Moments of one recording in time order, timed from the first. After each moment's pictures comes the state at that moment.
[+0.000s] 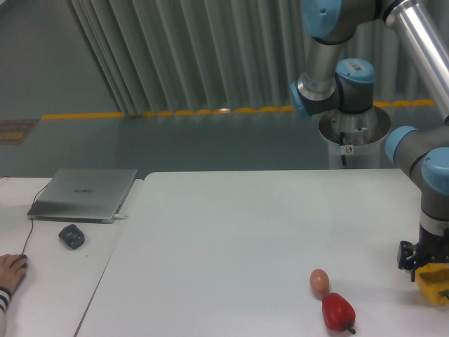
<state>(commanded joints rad) 2.51 -2.06 -1.53 -0.99 1.58 0.41</state>
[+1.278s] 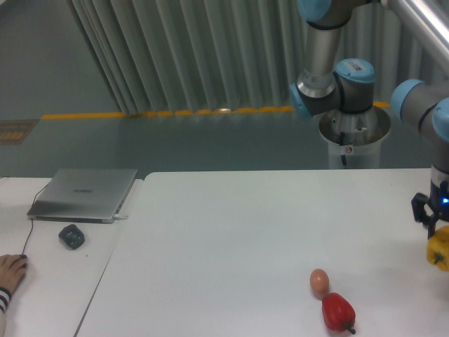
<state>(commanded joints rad) 2.58 -1.90 -1.44 -1.29 1.60 1.27</state>
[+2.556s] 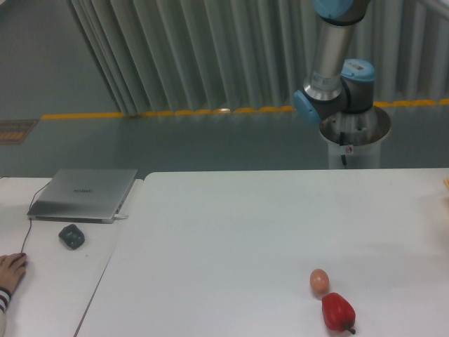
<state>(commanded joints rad) 2.83 -1.93 -1.45 -1.19 1.59 2.23</state>
